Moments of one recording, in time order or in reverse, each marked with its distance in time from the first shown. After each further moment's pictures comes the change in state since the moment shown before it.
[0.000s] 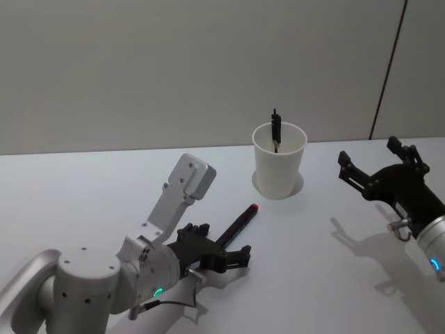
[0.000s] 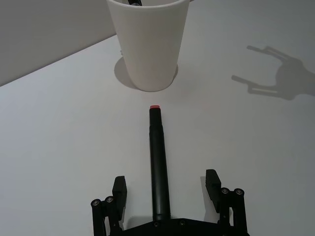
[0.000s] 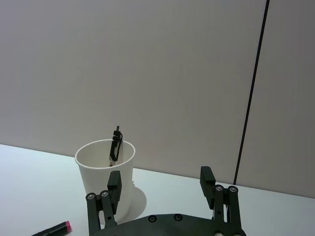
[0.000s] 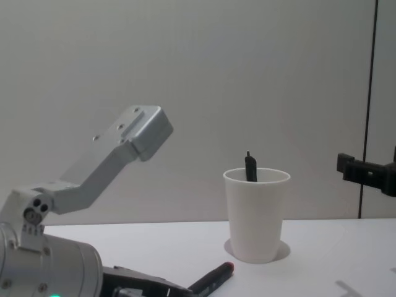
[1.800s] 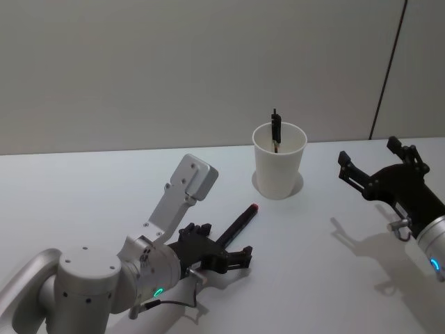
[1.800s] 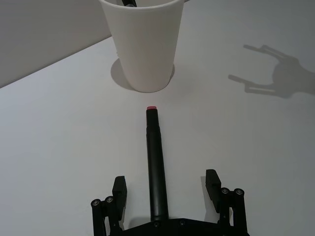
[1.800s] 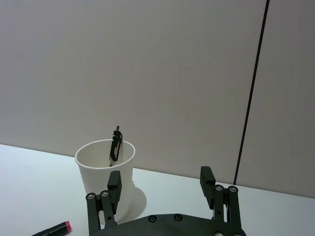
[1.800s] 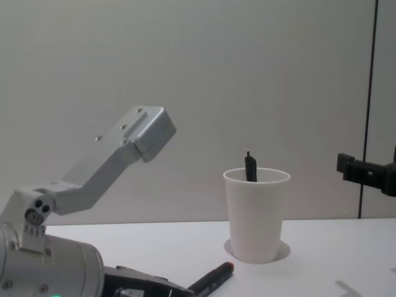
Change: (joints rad) left arm -0.004 -0.001 0.001 0.006 0.020 -0.006 -0.025; right arm 0.000 0.000 0.000 0.000 0.000 0.000 0.000
